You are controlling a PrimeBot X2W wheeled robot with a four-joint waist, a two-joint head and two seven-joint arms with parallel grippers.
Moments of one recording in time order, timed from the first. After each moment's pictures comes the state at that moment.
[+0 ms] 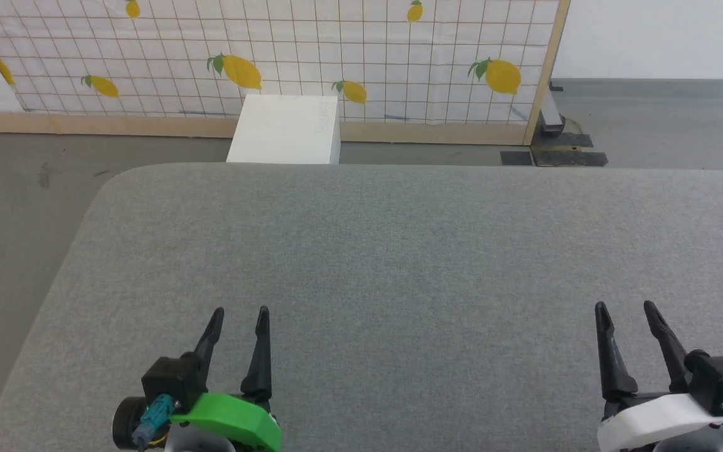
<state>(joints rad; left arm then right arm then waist) -0.01 0.05 -0.13 0.18 -0.24 -0.06 -0.26 0.09 -0.05 -0.08 0.05 0.12 0.13 -0.17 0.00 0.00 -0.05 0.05</state>
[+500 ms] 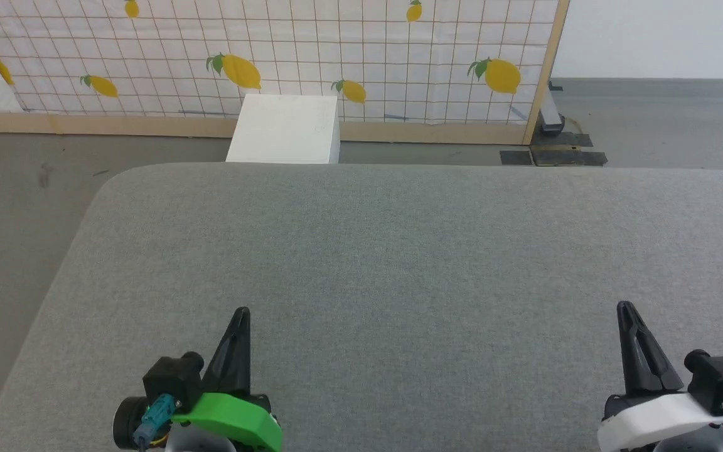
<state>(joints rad) -0.01 0.05 -0.13 0.18 -0.24 -0.06 -0.26 0.09 -0.05 -0.09 0.05 0.12 0.13 -0.17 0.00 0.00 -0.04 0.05</state>
